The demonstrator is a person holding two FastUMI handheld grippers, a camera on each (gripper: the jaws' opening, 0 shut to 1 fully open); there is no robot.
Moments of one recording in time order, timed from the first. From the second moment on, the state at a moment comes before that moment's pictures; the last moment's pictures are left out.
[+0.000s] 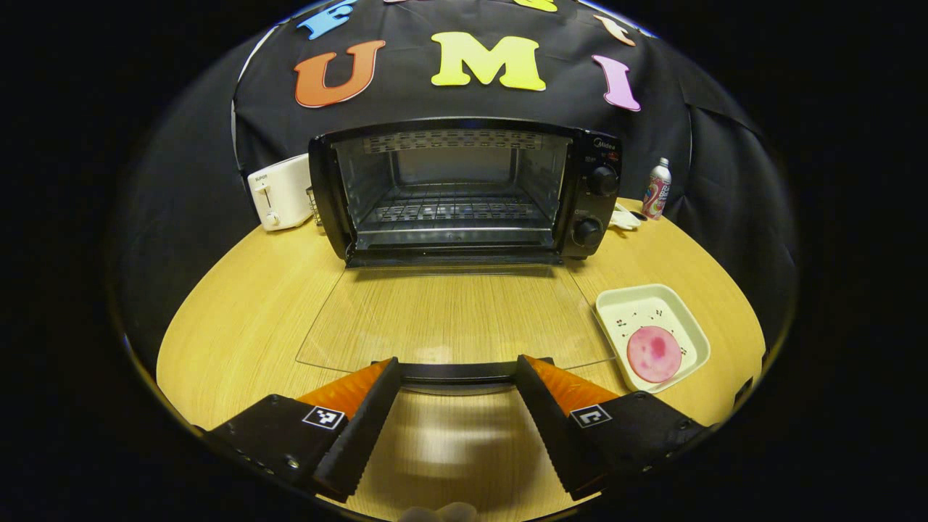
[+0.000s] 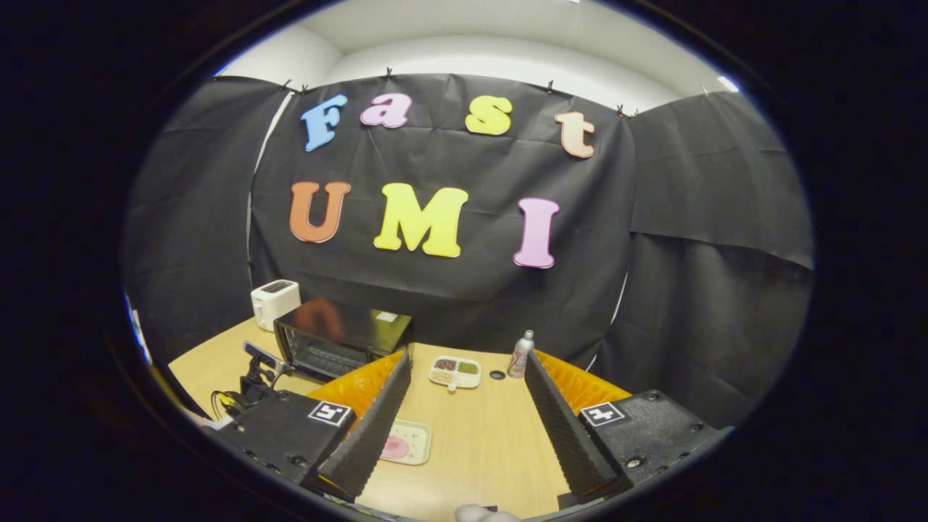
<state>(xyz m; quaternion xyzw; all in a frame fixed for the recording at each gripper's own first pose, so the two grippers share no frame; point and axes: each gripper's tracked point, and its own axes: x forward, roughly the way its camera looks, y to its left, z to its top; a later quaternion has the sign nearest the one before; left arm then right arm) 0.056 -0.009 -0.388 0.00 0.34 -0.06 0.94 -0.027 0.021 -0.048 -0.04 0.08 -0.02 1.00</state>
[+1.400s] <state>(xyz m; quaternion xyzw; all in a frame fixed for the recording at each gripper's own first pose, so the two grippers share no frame) -0.020 0.011 -0.111 0.00 0.09 0.00 1.00 0.072 0.041 -0.379 0.12 0.45 0.07 0.88</state>
